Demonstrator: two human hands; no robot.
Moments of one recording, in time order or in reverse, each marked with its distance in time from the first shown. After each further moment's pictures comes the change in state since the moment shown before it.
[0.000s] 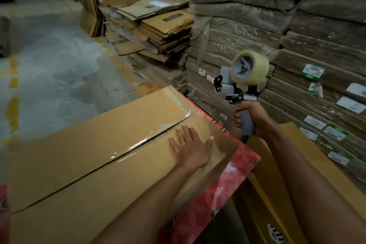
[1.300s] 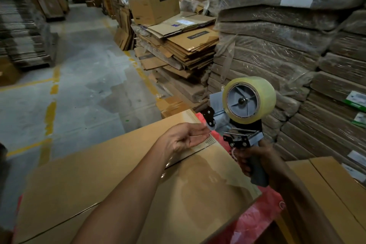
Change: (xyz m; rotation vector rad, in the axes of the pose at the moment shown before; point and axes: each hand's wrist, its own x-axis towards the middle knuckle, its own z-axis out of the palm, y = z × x) left_hand 0.106 -0.028 -0.130 -1.569 -0.462 -0.318; right_hand -0.003 0.001 0.032 -0.075 -0.352 -0.195
